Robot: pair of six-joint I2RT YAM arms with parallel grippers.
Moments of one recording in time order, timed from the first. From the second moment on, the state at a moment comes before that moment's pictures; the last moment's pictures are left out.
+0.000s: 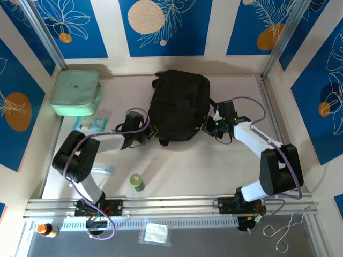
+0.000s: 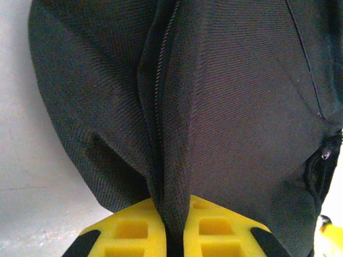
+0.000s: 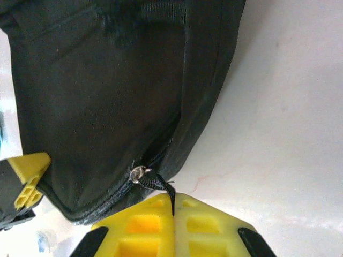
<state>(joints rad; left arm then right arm) -0.46 1.69 0.78 0.16 0.33 -1.10 0.23 1.47 0.92 -0.46 -0.36 0.67</state>
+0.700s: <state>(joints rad) -0.47 1.64 0.88 -0.19 0.35 -0.78 0.15 1.64 1.13 -0.60 -0.28 0.67</state>
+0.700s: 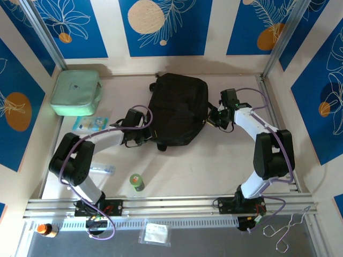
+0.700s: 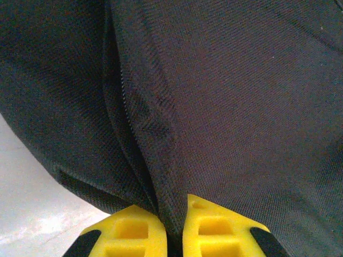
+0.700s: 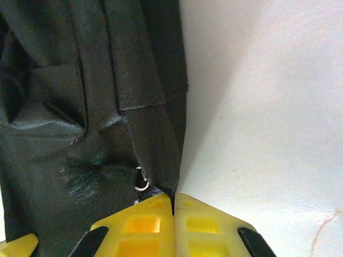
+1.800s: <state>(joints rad) -0.53 1.86 1.30 -0.43 0.24 -0.54 0.40 1.72 1.21 -0.51 -0.32 0.79</state>
